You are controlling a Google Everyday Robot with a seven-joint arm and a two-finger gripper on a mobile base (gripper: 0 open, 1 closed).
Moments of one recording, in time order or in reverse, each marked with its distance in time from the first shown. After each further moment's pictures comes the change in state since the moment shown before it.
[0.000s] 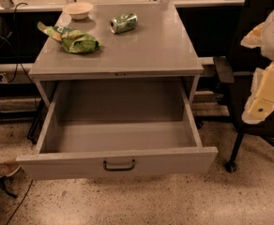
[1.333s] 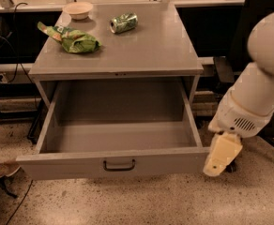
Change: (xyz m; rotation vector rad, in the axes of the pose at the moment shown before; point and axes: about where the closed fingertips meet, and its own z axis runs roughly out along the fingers) arm 0.015 0.091 0.140 -0.318 0.047 0.157
